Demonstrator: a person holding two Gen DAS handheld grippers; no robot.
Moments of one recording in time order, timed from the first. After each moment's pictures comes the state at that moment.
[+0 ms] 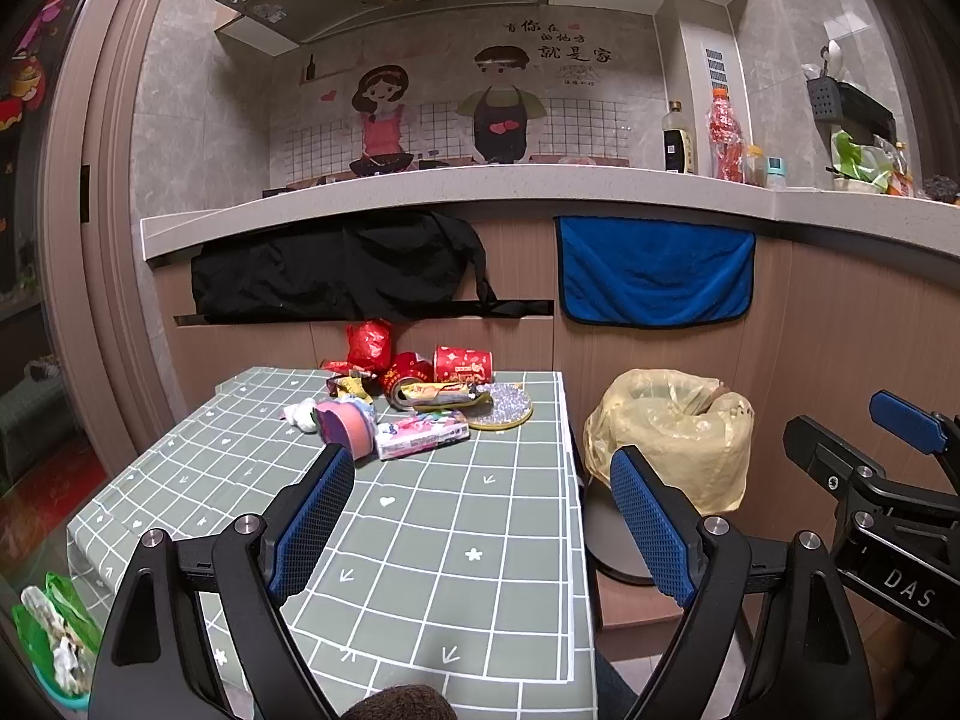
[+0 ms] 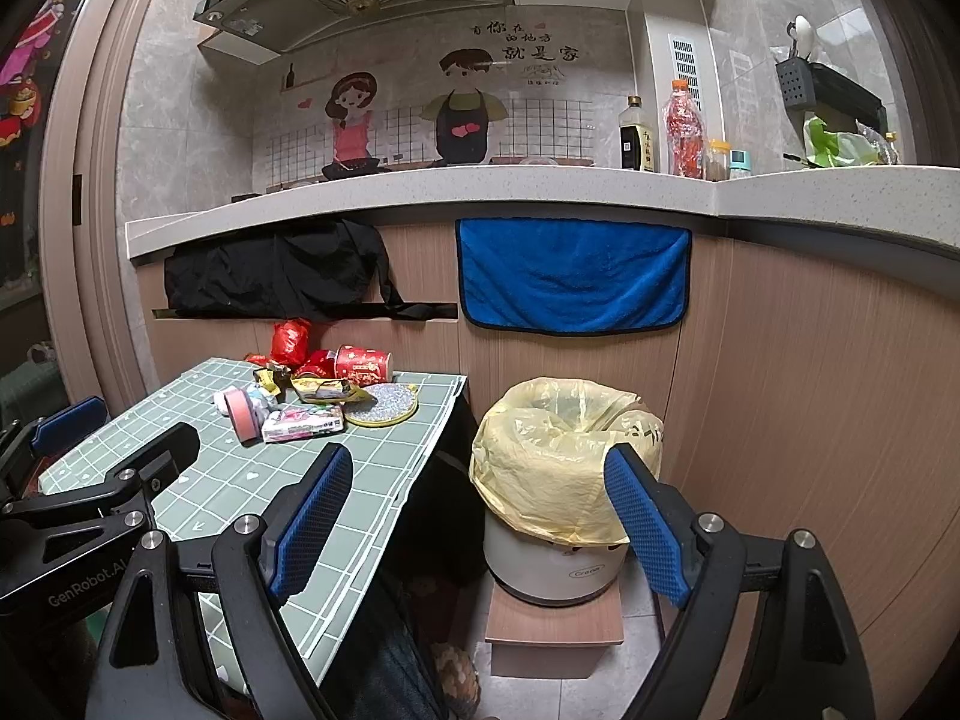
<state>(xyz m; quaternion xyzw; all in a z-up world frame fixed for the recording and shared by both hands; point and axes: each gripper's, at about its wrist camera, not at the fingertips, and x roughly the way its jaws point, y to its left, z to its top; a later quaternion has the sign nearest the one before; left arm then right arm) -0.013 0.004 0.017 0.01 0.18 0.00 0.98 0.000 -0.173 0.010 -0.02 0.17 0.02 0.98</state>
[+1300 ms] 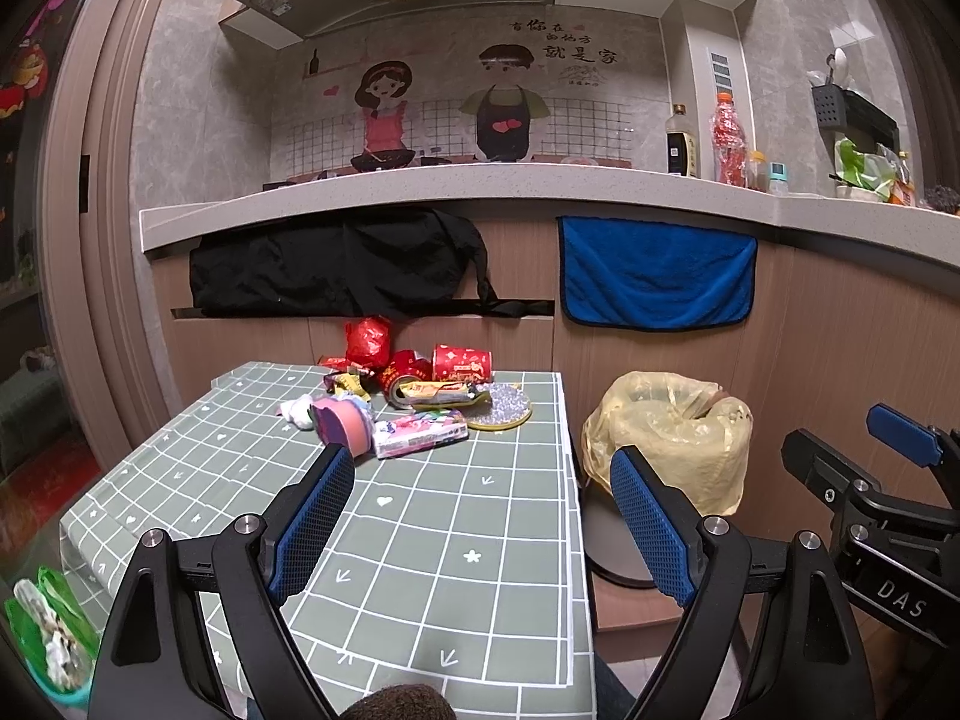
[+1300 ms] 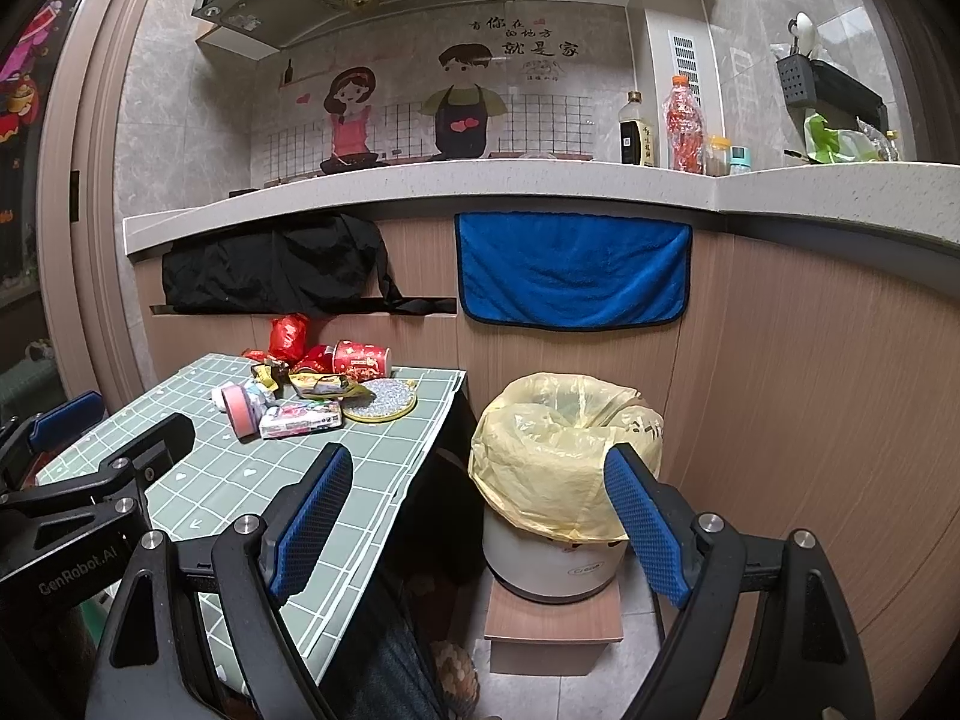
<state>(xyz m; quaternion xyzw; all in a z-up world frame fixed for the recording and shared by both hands) -0.013 0.000 0.019 0.01 0.18 0.00 0.98 -0.001 -0.174 0.009 -0.02 0.17 0.02 0.98</state>
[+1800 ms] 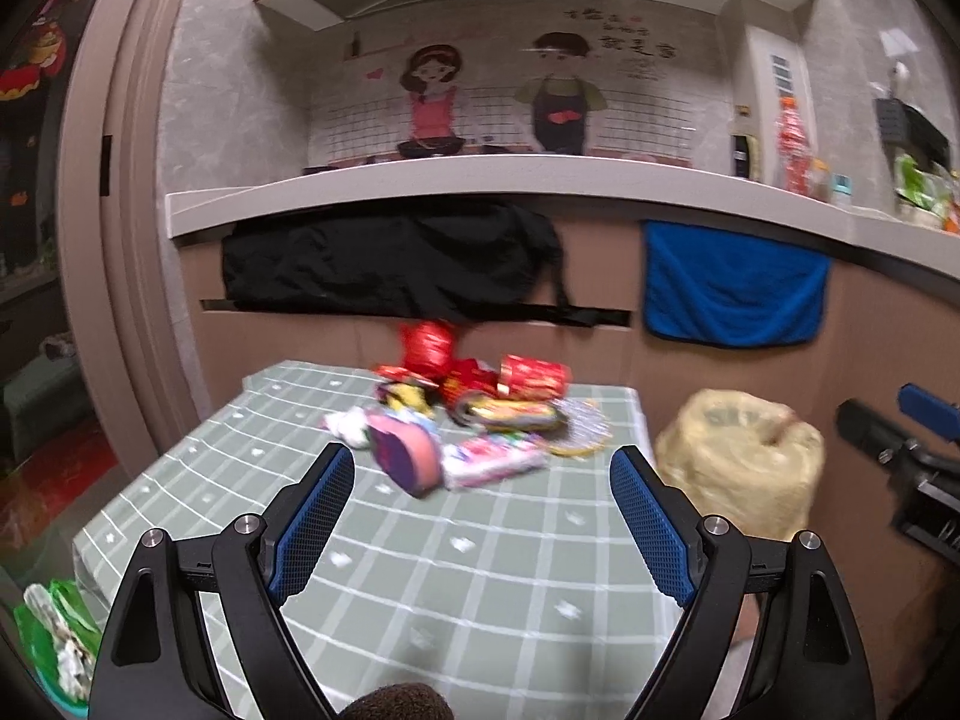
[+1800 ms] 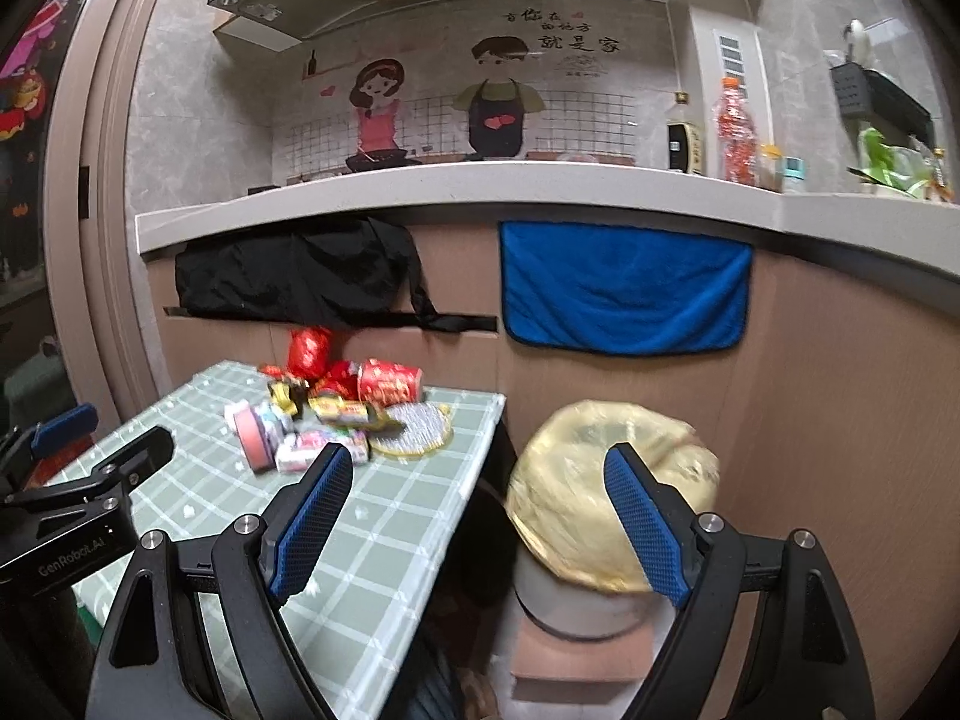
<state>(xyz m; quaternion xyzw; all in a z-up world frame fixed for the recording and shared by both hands) 0.057 0.070 0.020 -0.01 0.18 0.05 0.98 0.071 -0.138 0.023 -0.03 0.18 0.06 0.98</state>
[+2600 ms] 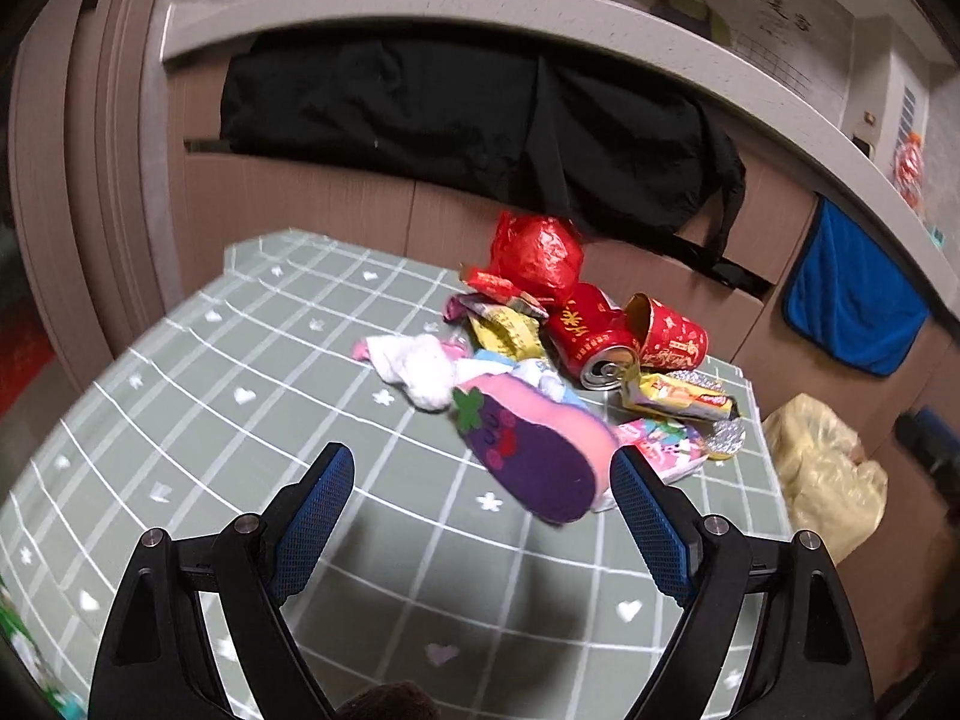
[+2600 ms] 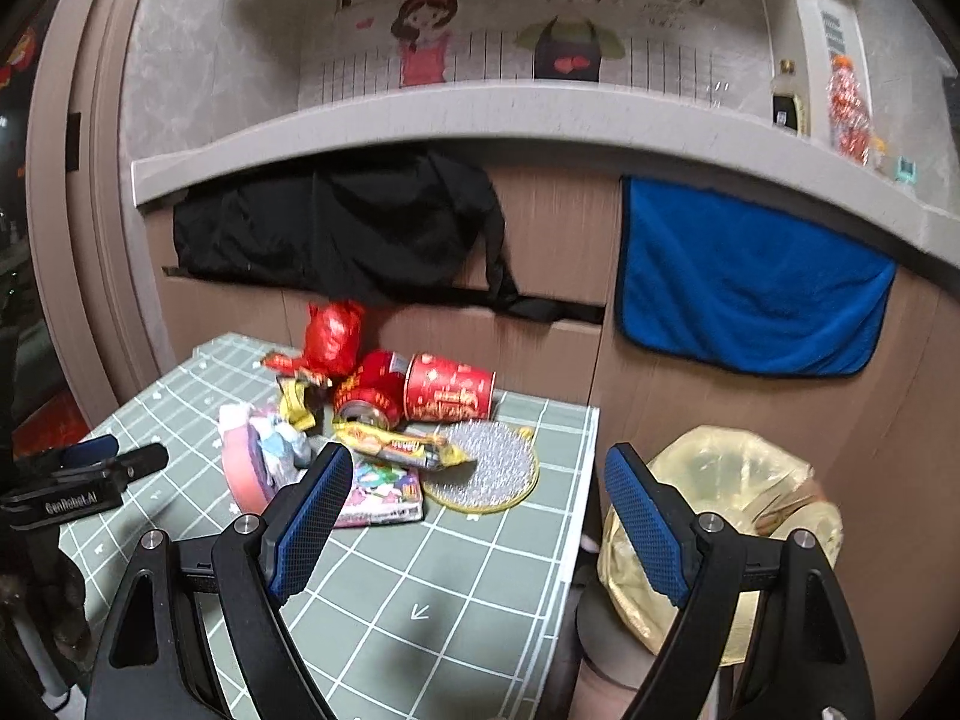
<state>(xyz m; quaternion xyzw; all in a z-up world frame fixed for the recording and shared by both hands) 0.216 0.226 -0.057 -0.14 0.32 0.02 0.94 0.212 -0.047 -0.006 -0.05 0.25 0.09 0.96</state>
